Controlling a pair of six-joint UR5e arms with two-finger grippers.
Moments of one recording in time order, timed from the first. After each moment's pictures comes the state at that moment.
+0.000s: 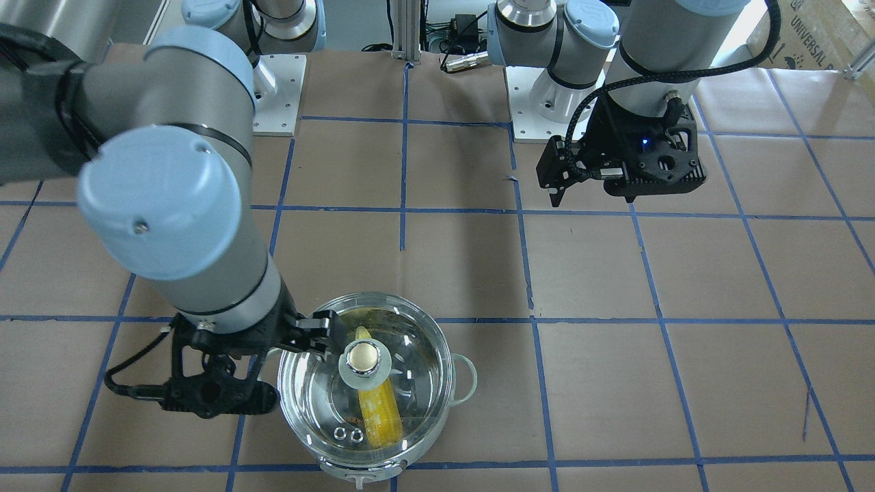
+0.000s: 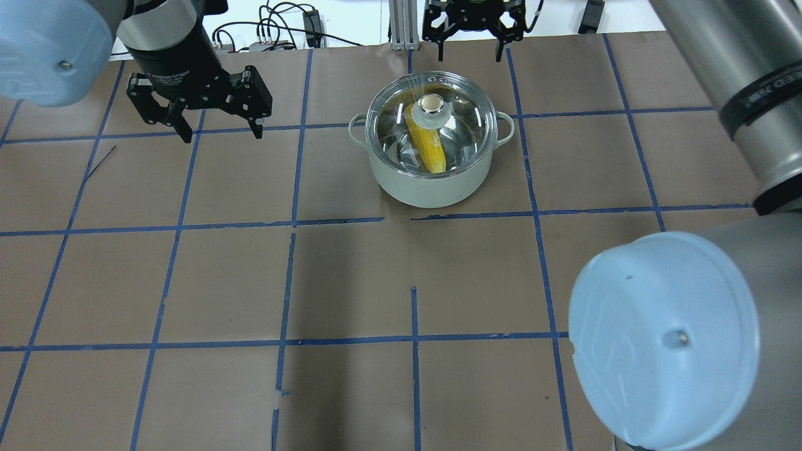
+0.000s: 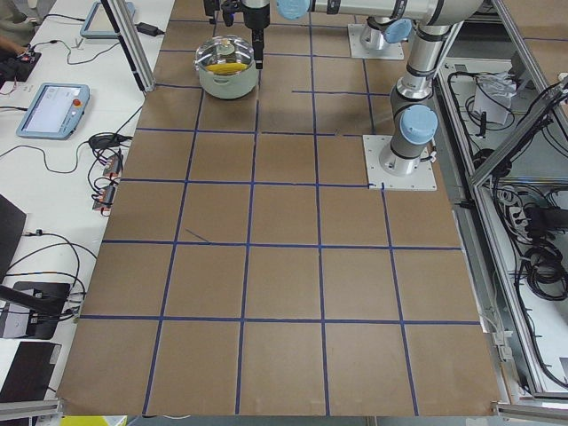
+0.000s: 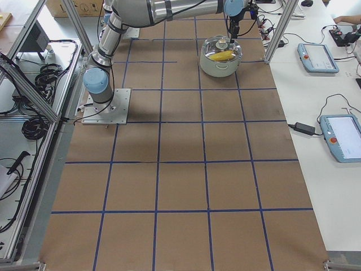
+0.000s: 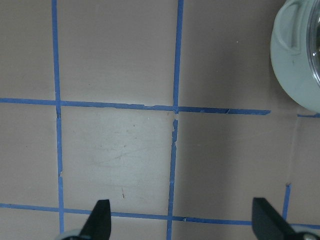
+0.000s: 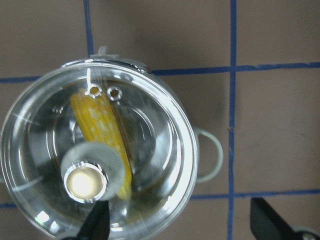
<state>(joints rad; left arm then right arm) -1.61 -1.67 -1.46 -1.60 1.62 -0.09 1.71 -1.00 0.90 -1.44 -1.57 0.15</state>
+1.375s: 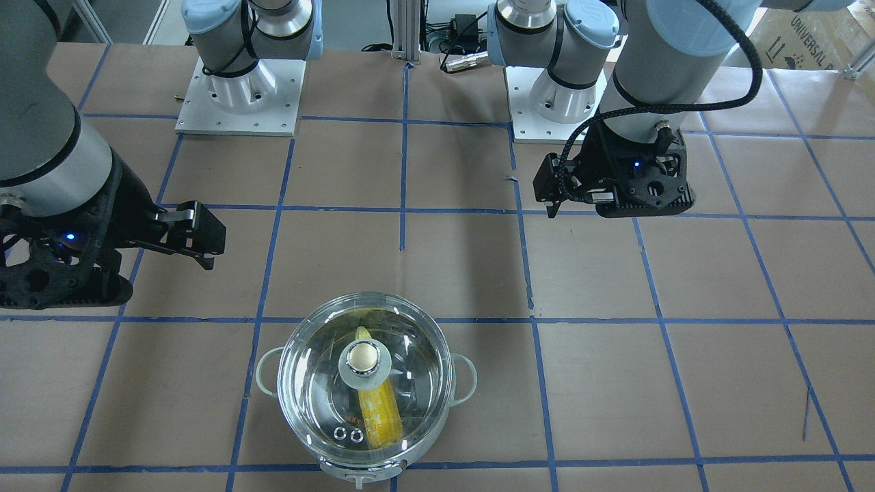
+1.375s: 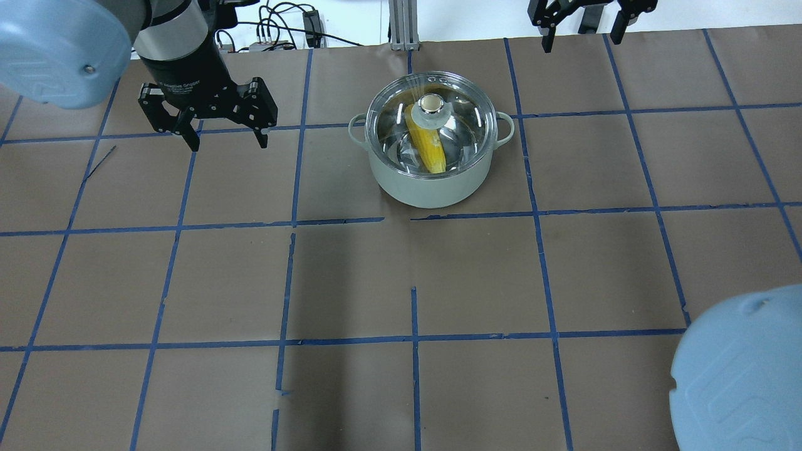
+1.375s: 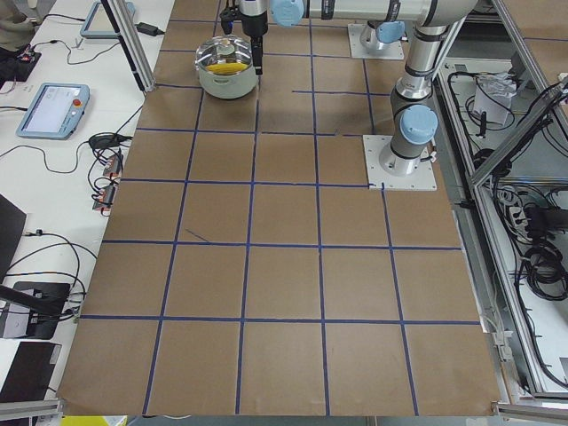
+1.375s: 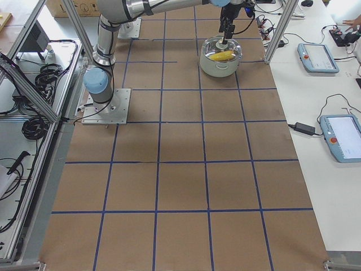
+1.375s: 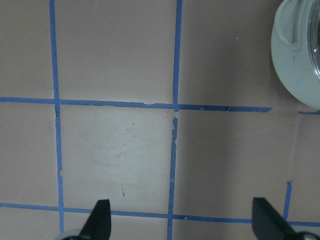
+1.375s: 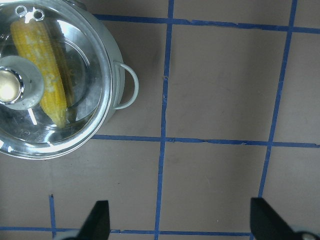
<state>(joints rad) -1.61 -1.70 -1.47 -1.60 1.62 -0.08 1.59 -1.16 0.96 -1.28 -1.61 -0.05</state>
